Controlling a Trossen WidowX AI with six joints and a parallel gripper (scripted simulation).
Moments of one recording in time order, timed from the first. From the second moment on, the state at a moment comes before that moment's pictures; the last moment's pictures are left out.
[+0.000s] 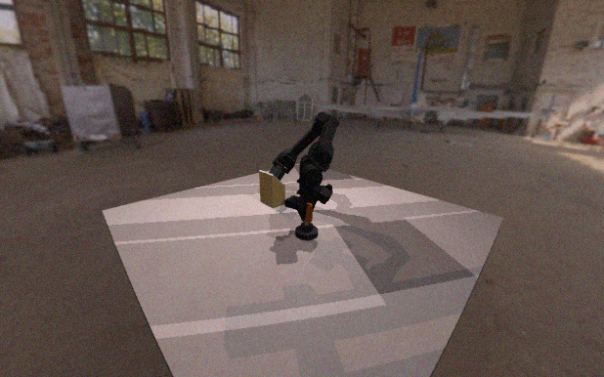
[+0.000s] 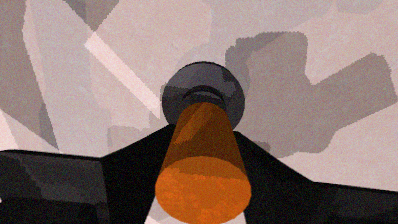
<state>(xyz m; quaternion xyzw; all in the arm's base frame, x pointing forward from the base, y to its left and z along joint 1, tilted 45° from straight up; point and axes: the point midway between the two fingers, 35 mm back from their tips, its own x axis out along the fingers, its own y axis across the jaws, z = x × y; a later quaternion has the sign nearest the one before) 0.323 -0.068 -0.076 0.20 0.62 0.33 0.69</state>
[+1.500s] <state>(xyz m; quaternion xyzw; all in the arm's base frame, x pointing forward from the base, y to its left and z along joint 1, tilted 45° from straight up) 0.323 -0.068 -0.075 0.28 0.65 0.26 0.66</state>
